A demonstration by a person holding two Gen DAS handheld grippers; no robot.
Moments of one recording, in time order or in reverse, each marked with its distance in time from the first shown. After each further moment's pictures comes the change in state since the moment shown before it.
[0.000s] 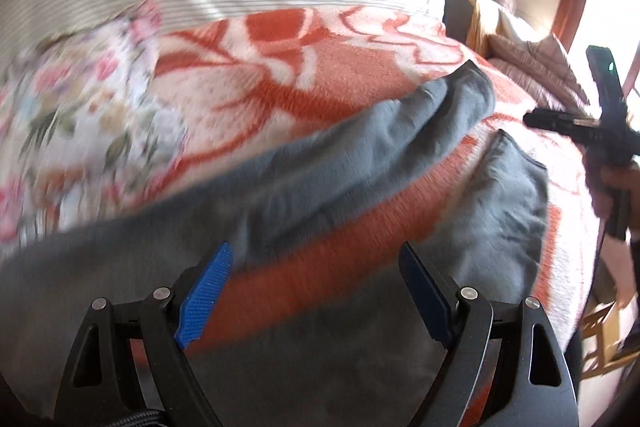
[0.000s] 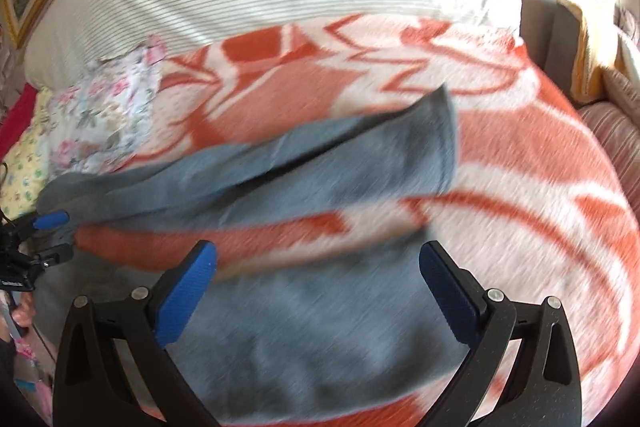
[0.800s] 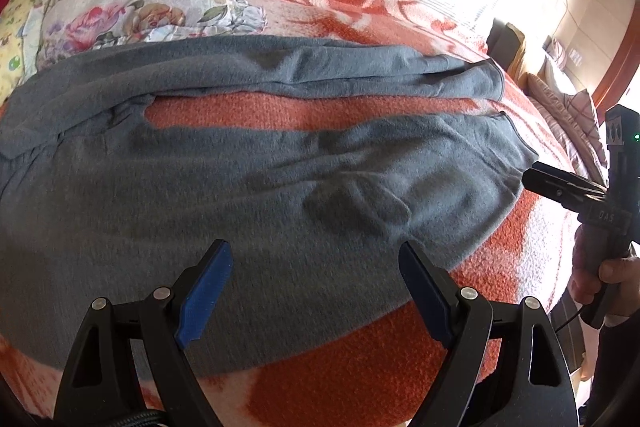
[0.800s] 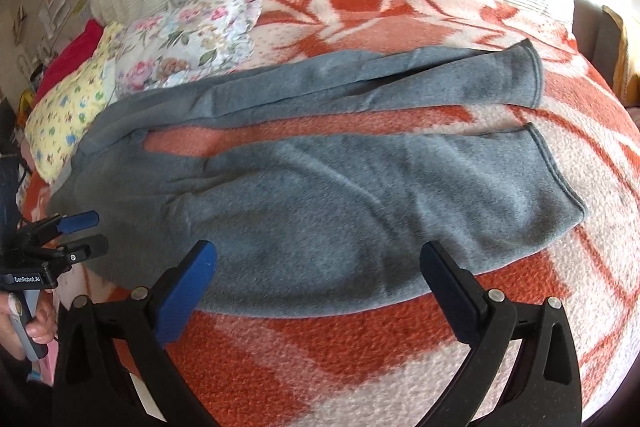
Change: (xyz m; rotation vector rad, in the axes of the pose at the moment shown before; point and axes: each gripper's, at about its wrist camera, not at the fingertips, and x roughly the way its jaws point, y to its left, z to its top) left arm -0.081 -0.028 -0.157 -0.338 0.000 0.070; right arm -0.038 0.101 -0.118 -0.063 0.050 0.184
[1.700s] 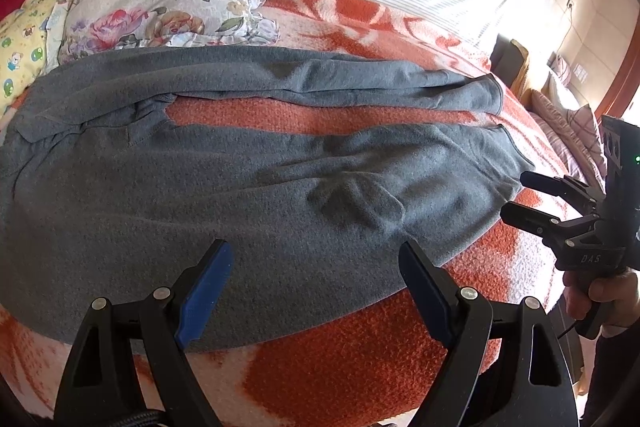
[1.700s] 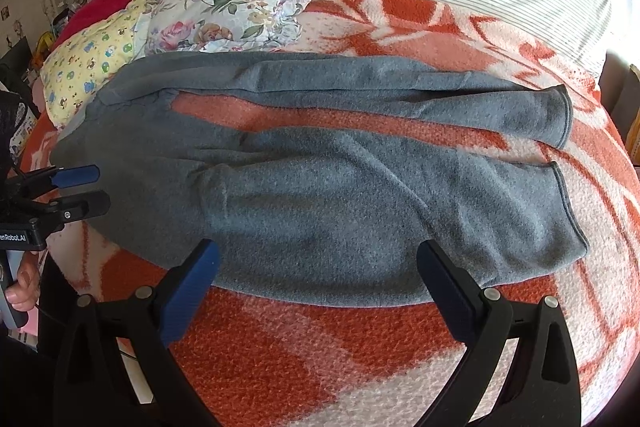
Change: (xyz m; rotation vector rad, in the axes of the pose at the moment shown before) left arm -0.027 -0.004 -0.020 -0.043 -0.055 0.023; right arm -0.003 0.053 -0.013 -0.212 0.030 -0.010
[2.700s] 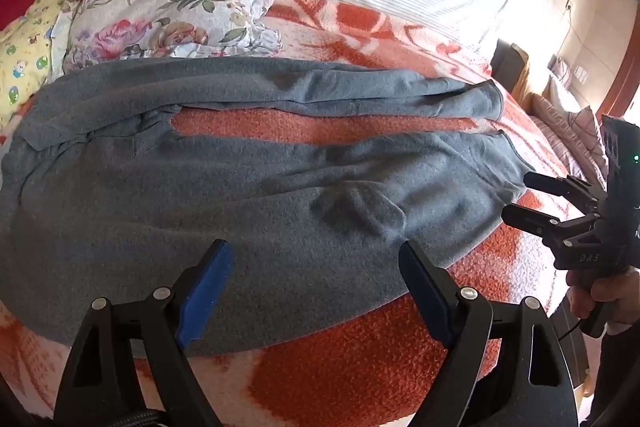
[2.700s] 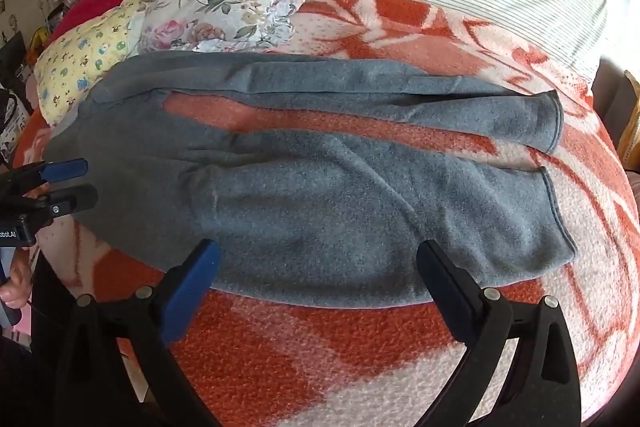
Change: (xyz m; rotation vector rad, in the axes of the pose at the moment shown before) left arm -0.006 0.001 0.002 0.000 -0.029 0.007; right arm -0.002 -0.003 0.004 -0.009 0.001 -0.021
